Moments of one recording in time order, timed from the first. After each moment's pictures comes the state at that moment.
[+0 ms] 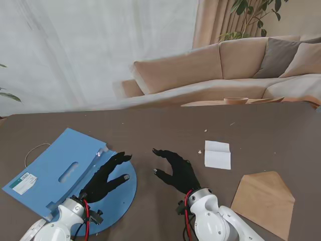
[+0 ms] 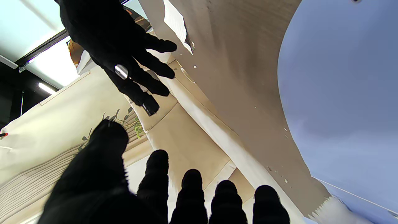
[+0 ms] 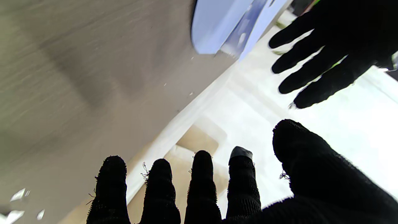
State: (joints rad) left arm 1.95 -1.11 -1.37 -1.77 0.28 -0.32 0.00; right arm -1.73 -1.16 0.99 -1.73 -0.49 0.08 -0.24; left_hand 0.76 -0.10 0.23 -0.06 0.22 0.02 0.33 0.22 0.16 0.07 0.07 0.28 0.05 0.07 0.00 0.20 -0.05 0.14 0.04 0.26; right_hand 0.42 -0.26 0.63 0.09 0.17 -0.20 0.45 0.29 0.23 -0.10 0.43 0.24 0.19 0.04 0.20 0.25 -0.05 0.21 0.67 0.57
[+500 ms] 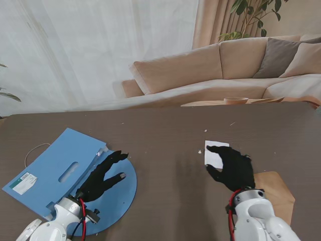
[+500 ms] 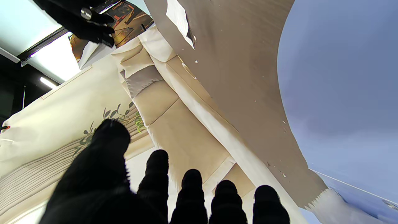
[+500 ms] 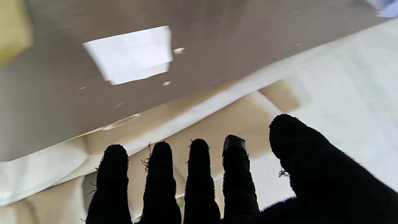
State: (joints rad) left arm 1.95 -1.11 -1.40 -1.77 0.25 -0.34 -0.01; right arm -2.07 -1.13 1.39 -2.09 -0.91 0.34 -0.08; left_hand 0.78 -0.10 0.23 -0.06 0.22 0.02 0.33 0.22 0.16 0.07 0.07 0.28 0.05 0.07 0.00 0.20 -0.05 0.14 0.04 0.26; right_hand 0.42 -0.32 0.72 0.07 0.26 -0.13 0.54 0.35 0.29 -0.05 0.61 0.35 0.27 0.04 0.44 0.38 0.01 0.22 0.84 0.62
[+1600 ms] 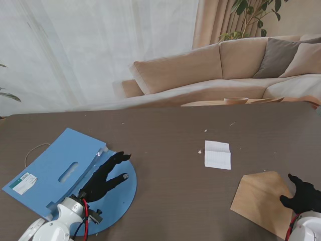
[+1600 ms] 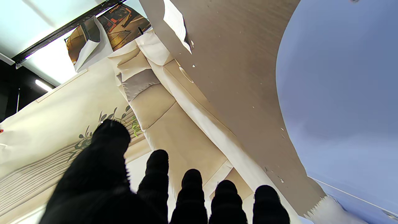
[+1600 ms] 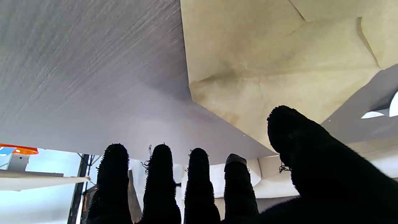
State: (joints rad) left arm 1.95 -1.11 -1.37 -1.77 0.25 -0.30 -0.01; right arm -2.21 -1.12 1.75 -1.92 -0.89 0.60 0.04; left_hand 0.78 -0.10 0.23 -0.06 0.22 0.02 0.33 0.22 0.16 0.07 0.07 0.28 0.05 0.07 0.00 0.20 -0.05 0.14 0.04 0.26; right_hand 0.43 -0.42 0.82 0.03 0.12 -0.12 0.30 0.44 0.21 -0.04 0.51 0.28 0.24 0.04 0.42 0.37 0.00 0.22 0.88 0.62
